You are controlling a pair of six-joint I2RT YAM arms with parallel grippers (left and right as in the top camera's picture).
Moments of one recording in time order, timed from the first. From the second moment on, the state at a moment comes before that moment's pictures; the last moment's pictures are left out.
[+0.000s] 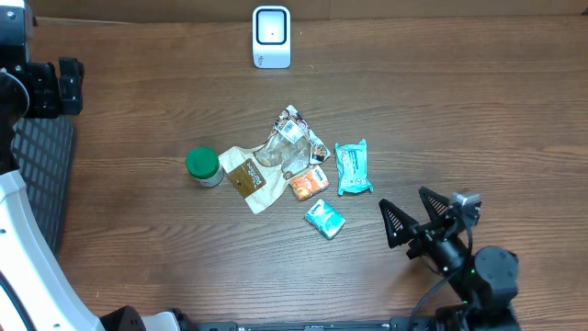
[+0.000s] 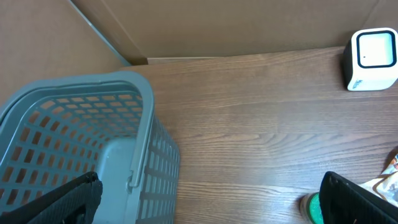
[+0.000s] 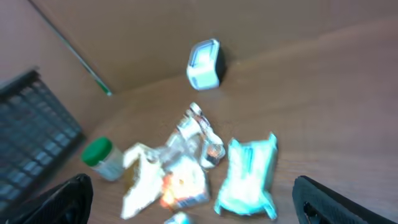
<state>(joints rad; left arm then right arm) 0.39 1.51 2.08 -1.23 0.09 0.34 0.13 0.17 0.20 -0.21 -0.37 0.41</state>
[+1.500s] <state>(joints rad) 0.39 1.51 2.08 -1.23 0.09 0.34 0.13 1.52 1.15 -0.98 -0.46 0.20</state>
